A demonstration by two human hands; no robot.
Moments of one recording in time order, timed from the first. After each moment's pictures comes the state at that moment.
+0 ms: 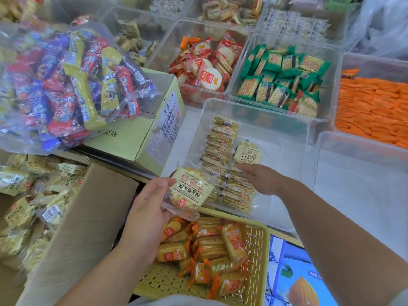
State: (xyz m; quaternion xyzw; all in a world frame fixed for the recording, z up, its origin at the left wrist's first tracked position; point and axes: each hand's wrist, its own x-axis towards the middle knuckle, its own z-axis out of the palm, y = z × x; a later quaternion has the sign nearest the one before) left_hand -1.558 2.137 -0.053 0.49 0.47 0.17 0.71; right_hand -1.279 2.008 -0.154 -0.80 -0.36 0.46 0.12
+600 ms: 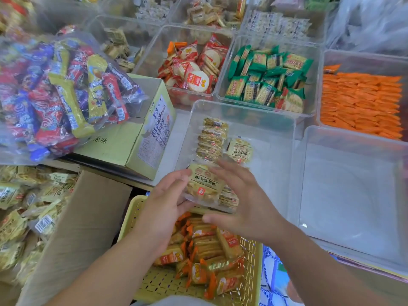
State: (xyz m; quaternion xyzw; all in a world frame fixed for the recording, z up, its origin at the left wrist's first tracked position) left_hand -1.520 2.120 -0.035 0.54 0.42 0.09 0.72; right_hand -1.382 1.973 -0.057 -0.76 -0.46 0.25 0.39
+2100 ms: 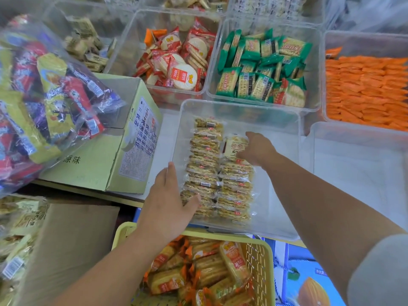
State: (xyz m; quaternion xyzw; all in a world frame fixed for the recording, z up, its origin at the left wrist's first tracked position) left_hand -1.478 2.173 -0.105 0.88 0.36 -0.12 0.27; right_hand -1.214 2.055 -0.174 -0.92 -0.19 0.32 0.12
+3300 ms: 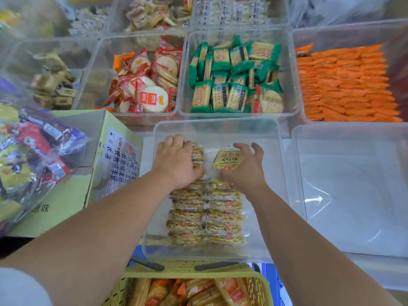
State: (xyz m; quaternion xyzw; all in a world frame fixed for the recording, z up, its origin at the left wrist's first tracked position) left_hand -1.308 2.225 -0.143 0.98 0.12 -0.18 -0.02; right_hand -1.248 2.033 -0.198 -0.85 -0.04 0.25 0.46
